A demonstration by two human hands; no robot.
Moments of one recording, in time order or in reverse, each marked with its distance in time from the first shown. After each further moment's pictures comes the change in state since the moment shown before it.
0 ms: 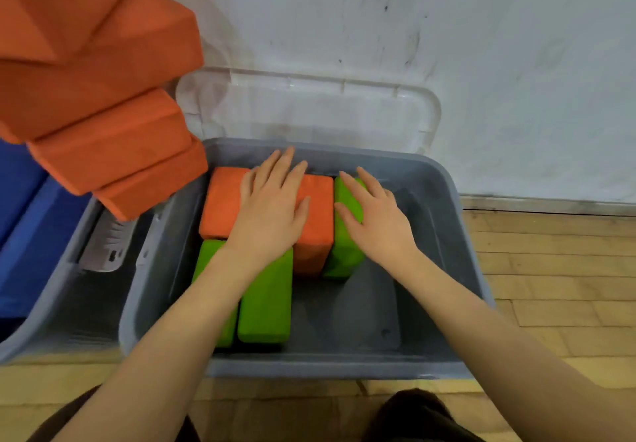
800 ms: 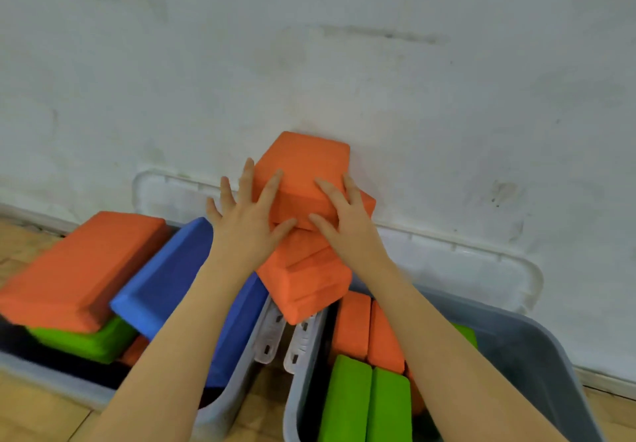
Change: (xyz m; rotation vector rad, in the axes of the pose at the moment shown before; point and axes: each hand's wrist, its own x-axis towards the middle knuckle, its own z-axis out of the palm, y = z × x) left_hand -0.006 -0.167 -0.242 0.241 0.231 -0.388; right_hand 0.098 -0.296 -0.044 0.445 0.108 -0.476
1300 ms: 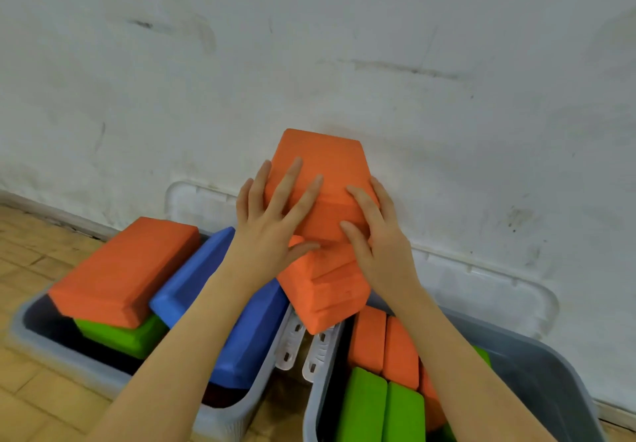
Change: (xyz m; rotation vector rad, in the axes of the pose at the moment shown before) left_hand -0.015 -0.017 -0.042 0.135 0.385 0.385; right_hand -0.022 -0.044 -0.018 -0.075 0.213 -0.241
